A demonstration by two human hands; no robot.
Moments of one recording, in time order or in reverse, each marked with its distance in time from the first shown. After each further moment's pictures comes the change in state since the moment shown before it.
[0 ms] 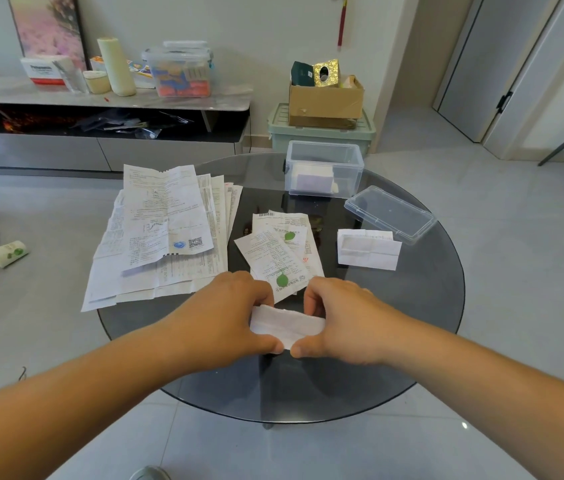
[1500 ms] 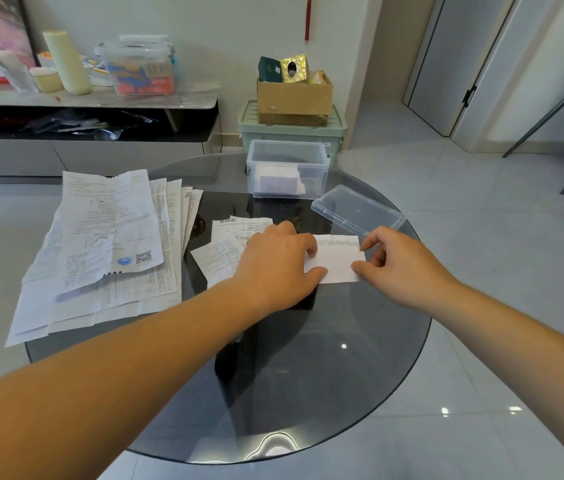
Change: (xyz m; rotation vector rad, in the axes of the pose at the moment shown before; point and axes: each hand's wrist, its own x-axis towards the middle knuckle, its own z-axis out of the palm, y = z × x) left_hand 0.129 0.060 0.028 0.108 0.248 0.082; right_hand 0.026 0.121 -0.052 0.102 0.429 0.201
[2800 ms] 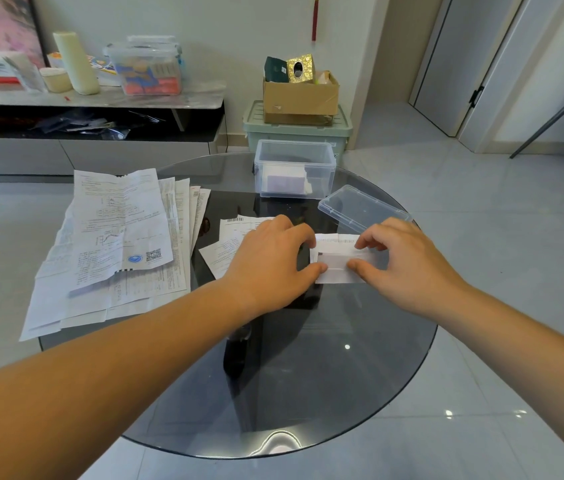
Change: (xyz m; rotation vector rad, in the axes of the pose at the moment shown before) left_hand -0.012 -0.017 -0.008 -0.113 0.073 0.029; right_hand -0.009 -0.012 -0.002 -0.117 0.109 -0.236
